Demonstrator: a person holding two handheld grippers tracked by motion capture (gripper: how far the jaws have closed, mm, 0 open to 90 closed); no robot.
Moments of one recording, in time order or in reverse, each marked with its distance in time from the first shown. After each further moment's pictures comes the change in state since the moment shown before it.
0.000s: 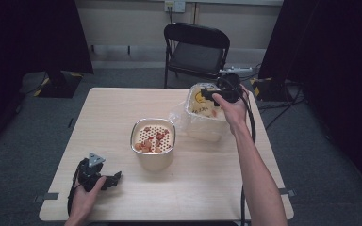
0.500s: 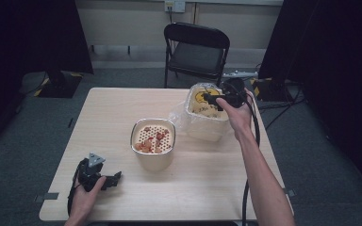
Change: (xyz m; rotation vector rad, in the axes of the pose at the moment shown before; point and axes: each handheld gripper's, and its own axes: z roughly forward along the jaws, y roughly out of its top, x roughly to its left) left arm 0.000 0.000 0.000 0.000 -0.001 0.001; right arm 0.002 -0.011 -0.020 -0.002 0.027 -0.002
